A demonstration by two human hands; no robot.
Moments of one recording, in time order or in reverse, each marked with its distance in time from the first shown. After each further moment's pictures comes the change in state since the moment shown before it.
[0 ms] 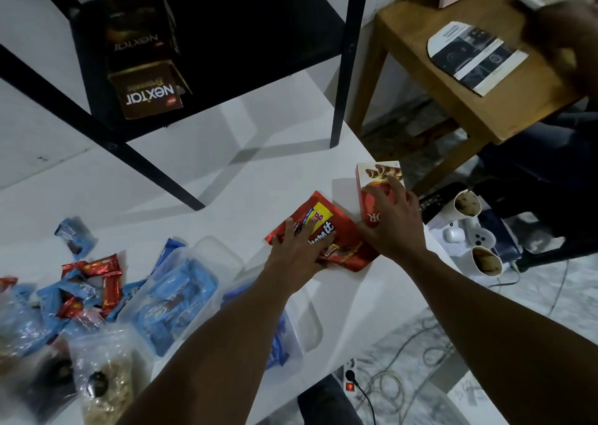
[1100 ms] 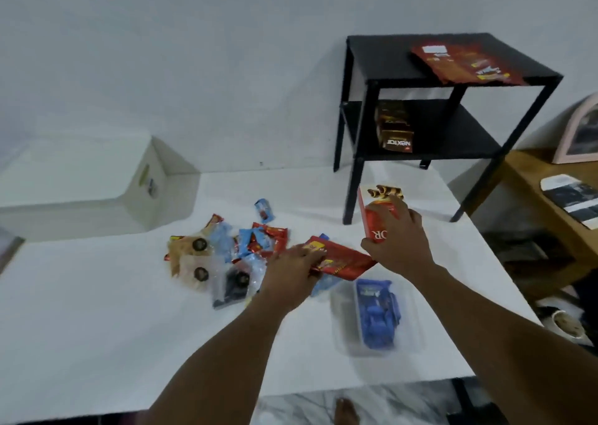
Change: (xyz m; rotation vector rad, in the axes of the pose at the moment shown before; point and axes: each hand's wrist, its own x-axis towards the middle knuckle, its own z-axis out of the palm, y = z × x) left_hand -0.312 -0.130 -0.065 -0.228 0.493 -0.337; right_hand -0.157 -0.278 -0.037 0.005 0.106 -0.516
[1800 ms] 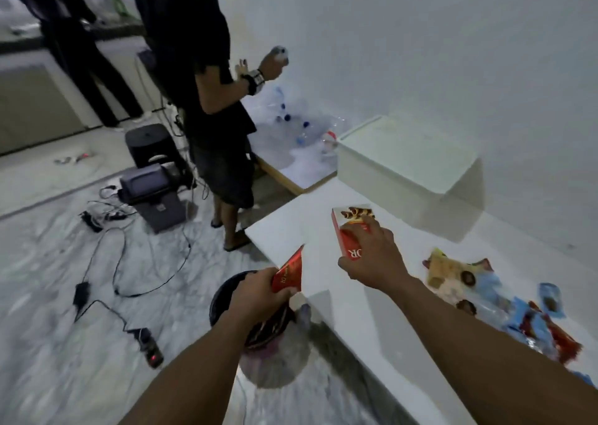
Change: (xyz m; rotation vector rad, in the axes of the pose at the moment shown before) left_hand -0.451 -0.269 -0.129 -0.265 0.329 -1.181; right_hand -0.135 -0.511 0.183 0.133 -0.528 -0.850
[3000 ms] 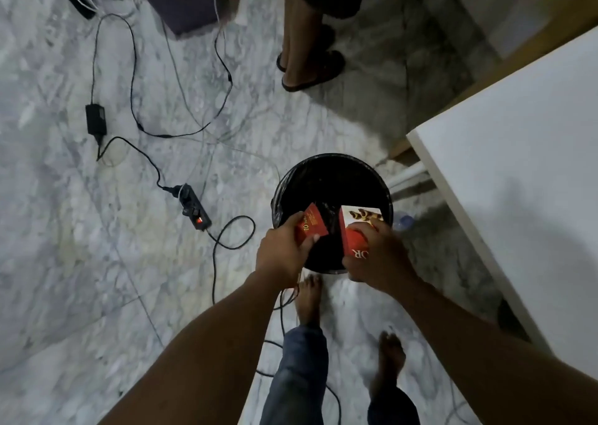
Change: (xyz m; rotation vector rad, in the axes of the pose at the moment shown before) left_hand 0.178 -0.363 0.163 -0.250 -0.145 -0.505; right_hand 0.149 -0.055 0.465 0.073 -0.637 0.127
